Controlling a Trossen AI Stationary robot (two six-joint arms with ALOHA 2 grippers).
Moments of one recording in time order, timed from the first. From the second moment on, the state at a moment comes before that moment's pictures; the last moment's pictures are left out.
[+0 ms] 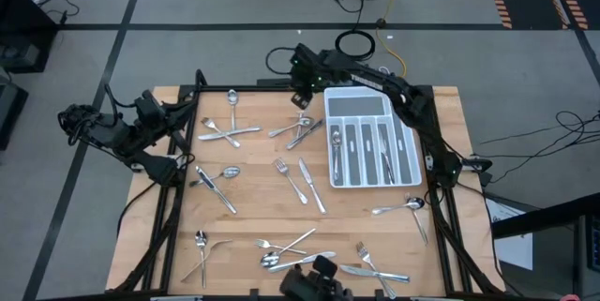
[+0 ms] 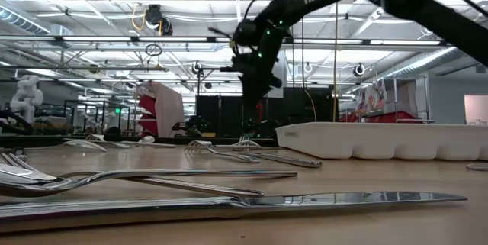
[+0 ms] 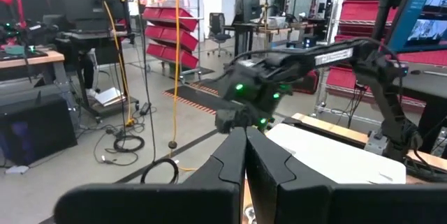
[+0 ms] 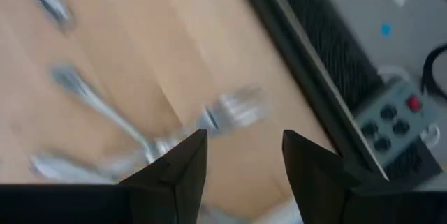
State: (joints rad) left arm -0.48 0.50 0.88 -0.43 -1.16 -0.07; right arm -0.56 2.32 2.20 -1.03 -0.02 -0.01
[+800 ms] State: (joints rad) left arm -0.48 0.50 0.88 -0.44 -1.18 -0.07; right arm -0.61 2.40 2.28 -1.05 -0.16 -0.44
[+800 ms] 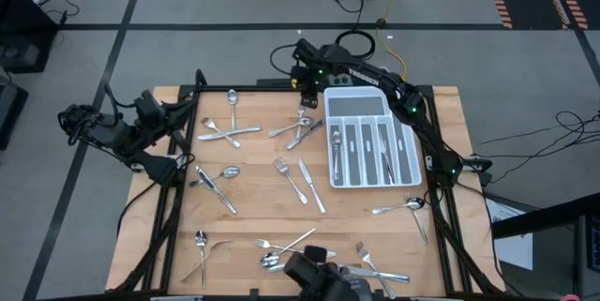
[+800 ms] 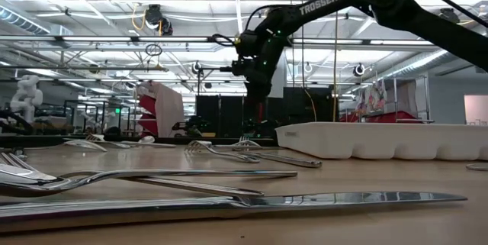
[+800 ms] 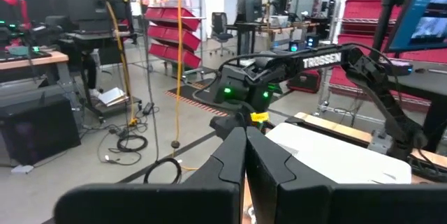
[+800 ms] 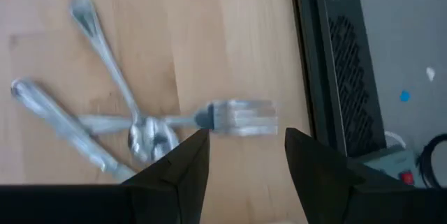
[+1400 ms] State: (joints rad) left arm -0.48 0.50 0.88 -0.47 -1.24 -0.07; right arm -0.64 2.49 2.28 -1.01 -0.12 -0.53
